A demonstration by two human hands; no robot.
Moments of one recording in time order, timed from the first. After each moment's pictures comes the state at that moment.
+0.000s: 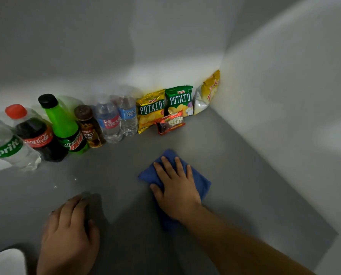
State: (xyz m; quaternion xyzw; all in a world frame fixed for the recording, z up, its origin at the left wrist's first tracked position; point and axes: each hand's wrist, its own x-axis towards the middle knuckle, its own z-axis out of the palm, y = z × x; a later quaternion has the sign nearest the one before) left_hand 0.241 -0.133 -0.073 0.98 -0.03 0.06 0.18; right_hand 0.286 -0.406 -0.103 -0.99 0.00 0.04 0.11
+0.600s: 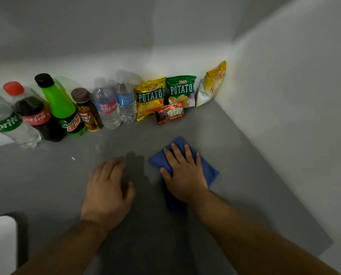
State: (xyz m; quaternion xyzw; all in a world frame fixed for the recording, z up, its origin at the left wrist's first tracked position) left_hand 0.266 -0.219 -0.061 0.97 -0.10 0.00 0.21; right_hand 0.289 -0.460 -0.098 -0.99 -0.03 0.05 0.11
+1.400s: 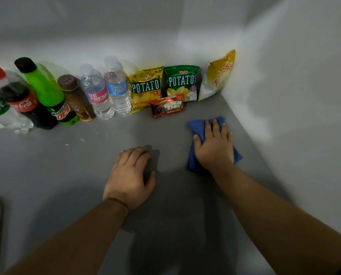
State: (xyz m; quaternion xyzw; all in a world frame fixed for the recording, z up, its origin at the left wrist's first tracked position) left_hand 0.292 -0.304 -0.082 0.97 -0.15 0.00 0.18; right_hand 0.360 -0.577 -0.093 -0.99 0.10 0.02 0.05
